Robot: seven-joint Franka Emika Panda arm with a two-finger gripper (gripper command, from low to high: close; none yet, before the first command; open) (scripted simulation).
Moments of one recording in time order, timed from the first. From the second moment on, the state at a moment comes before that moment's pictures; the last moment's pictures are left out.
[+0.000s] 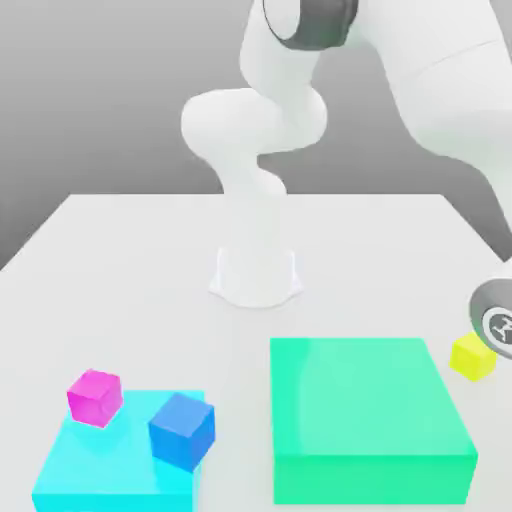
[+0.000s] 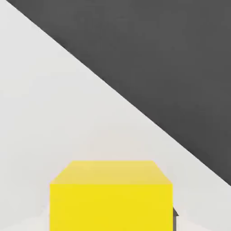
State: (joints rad) arm 0.38 0.66 0.21 -1.97 -0.26 2.61 0.86
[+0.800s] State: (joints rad) arm -0.17 0.05 -0.02 -2.50 0.00 2.56 0.64
